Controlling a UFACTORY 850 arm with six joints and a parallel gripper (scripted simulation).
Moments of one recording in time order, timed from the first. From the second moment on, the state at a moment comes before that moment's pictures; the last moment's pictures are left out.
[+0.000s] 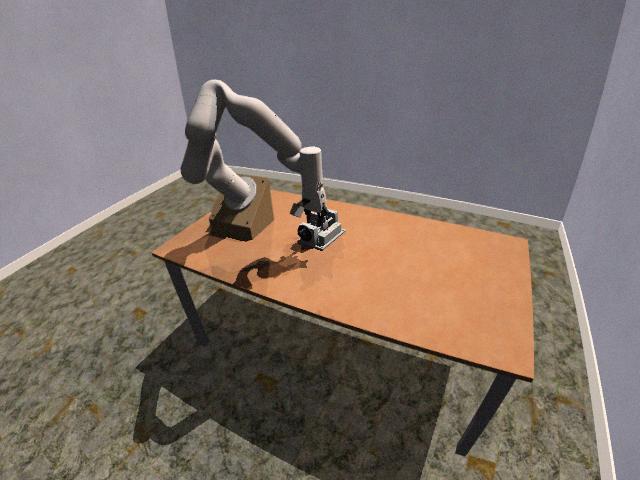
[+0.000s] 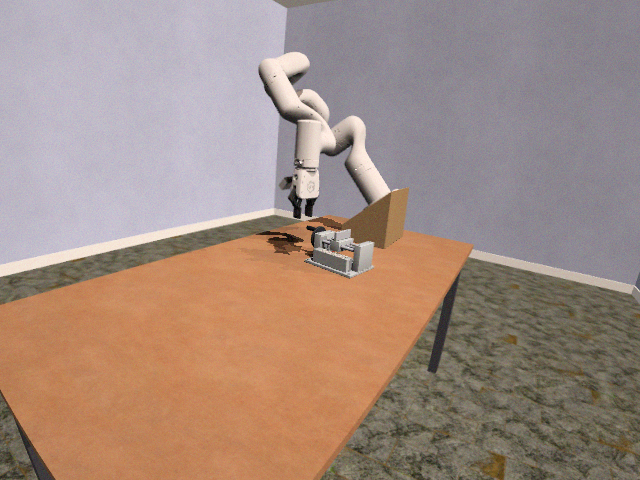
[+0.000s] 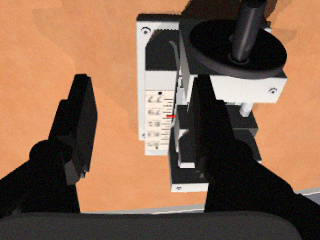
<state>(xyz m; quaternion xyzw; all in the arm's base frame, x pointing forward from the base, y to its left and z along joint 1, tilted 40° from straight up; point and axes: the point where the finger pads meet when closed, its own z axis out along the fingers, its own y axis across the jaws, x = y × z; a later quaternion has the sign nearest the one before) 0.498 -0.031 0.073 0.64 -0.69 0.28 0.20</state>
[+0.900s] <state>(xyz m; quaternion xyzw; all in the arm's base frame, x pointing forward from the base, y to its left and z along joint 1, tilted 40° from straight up) 0.487 -0.034 0.073 0.64 -0.69 0.28 0.20</state>
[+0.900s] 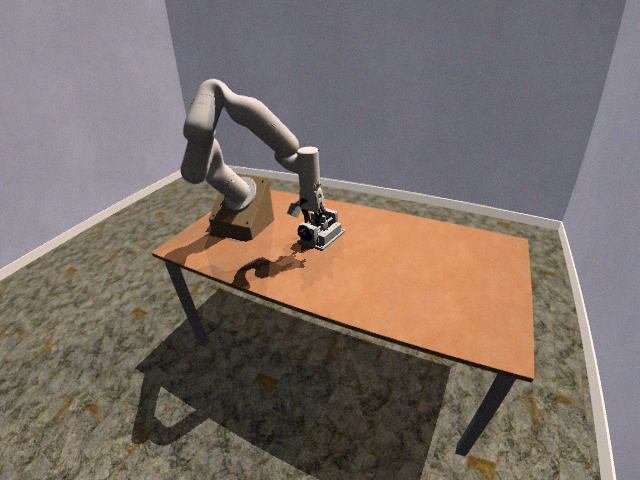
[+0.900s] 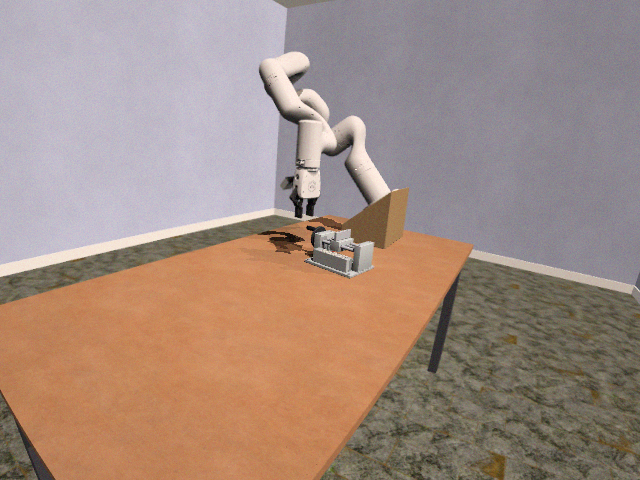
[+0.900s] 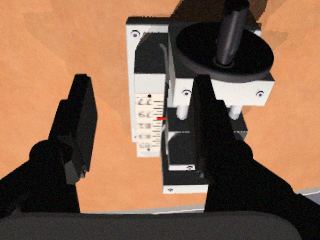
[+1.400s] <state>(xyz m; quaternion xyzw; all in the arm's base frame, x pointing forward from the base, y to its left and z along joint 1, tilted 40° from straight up) 0.428 -0.048 0.079 0.64 -0.69 0.28 0.20</state>
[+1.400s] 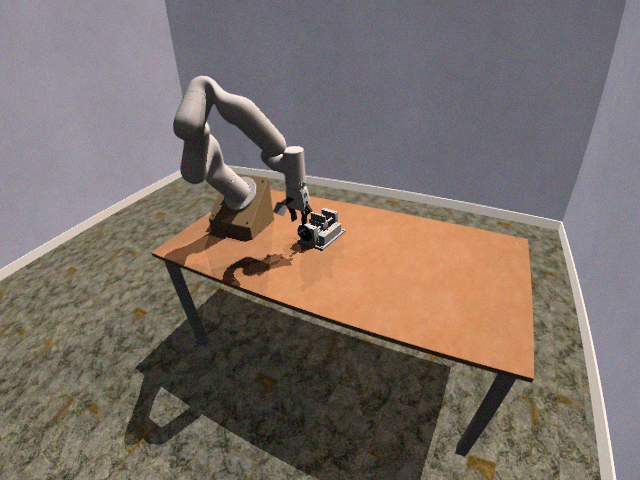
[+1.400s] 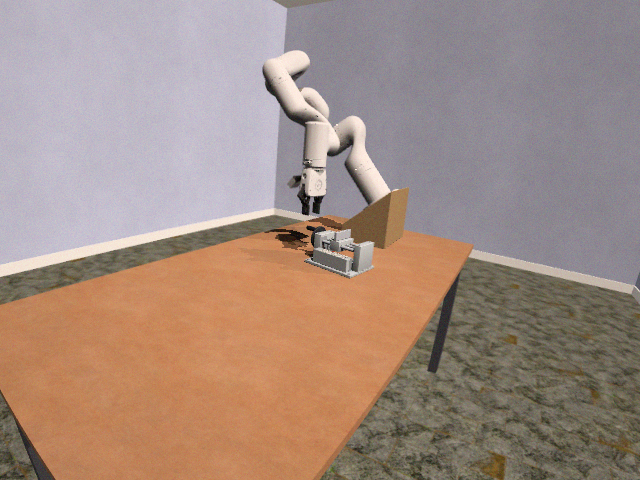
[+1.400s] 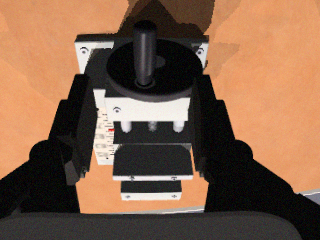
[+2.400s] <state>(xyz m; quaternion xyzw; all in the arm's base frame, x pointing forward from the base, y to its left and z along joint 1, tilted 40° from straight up) 0.427 -0.053 0.074 0.64 -0.69 0.28 0.20</state>
